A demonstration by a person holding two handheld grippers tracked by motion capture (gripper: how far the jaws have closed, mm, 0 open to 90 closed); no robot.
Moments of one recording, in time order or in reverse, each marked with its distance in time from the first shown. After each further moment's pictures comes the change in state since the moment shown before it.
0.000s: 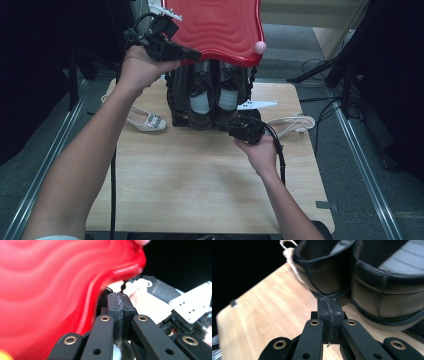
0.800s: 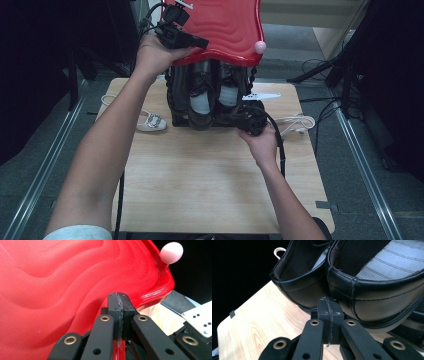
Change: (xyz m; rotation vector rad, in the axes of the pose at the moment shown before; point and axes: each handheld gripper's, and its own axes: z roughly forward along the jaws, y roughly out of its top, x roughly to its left) left arm 0.020 0.018 0.027 -0.038 0.032 -0.033; right arm -0.026 0.012 0.003 -0.025 0.017 0.070
